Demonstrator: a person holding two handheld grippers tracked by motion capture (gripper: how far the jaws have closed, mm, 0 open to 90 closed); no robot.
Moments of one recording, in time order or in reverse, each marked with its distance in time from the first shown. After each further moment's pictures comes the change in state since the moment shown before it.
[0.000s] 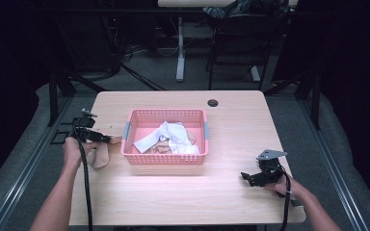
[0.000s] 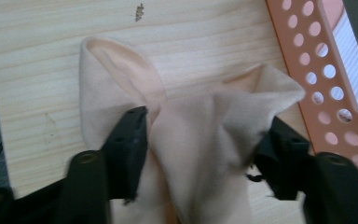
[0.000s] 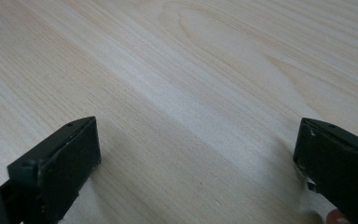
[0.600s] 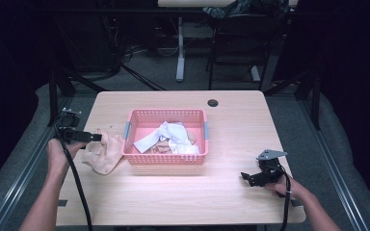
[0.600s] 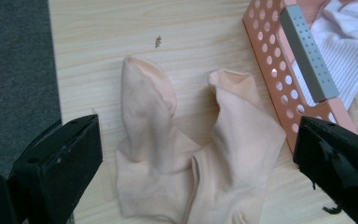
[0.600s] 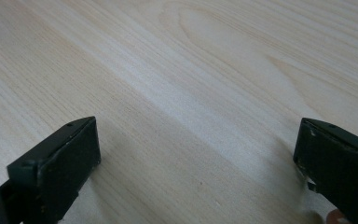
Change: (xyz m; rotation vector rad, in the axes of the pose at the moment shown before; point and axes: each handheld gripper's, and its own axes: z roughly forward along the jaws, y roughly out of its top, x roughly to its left) left arm 0.002 -0.022 -0.061 -0.137 0.013 -0.012; right arm 0.000 0.000 0.000 0.002 0.000 -0.002
